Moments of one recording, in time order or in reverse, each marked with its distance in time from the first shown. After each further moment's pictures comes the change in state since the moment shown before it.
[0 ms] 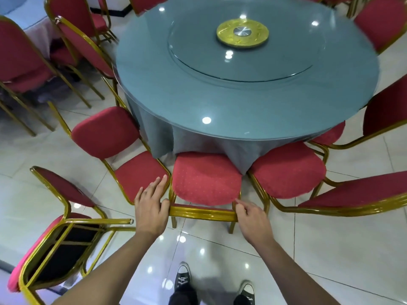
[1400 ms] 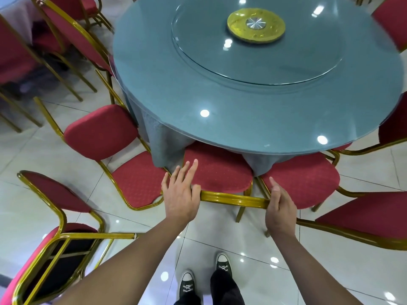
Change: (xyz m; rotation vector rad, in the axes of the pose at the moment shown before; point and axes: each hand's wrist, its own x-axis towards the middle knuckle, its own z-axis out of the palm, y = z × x) left_hand 0.127 0.018 0.011 -0.016 -0.067 0.064; right_hand 0.098 -0.045 0.007 0.228 0.465 -0.081
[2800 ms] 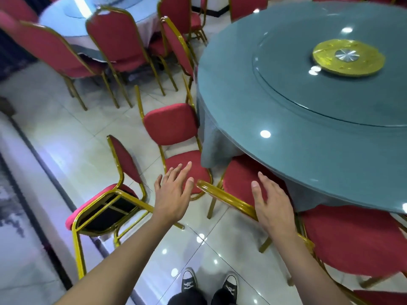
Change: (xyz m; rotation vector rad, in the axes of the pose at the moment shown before) left_hand -0.062 -0.019 -0.072 0.002 0.123 -0.399; right_hand 0.030 -0.090 0.020 -0.209 -0.484 -0.450
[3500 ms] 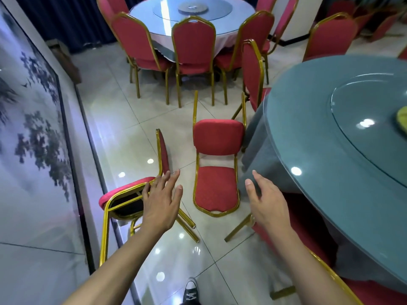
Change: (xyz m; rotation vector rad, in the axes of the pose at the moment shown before) left_hand -0.026 -0.166 -0.108 -0.023 0.195 -0.298; right_hand 0.048 -0.196 0.096 -0.076 -0.142 -0.324
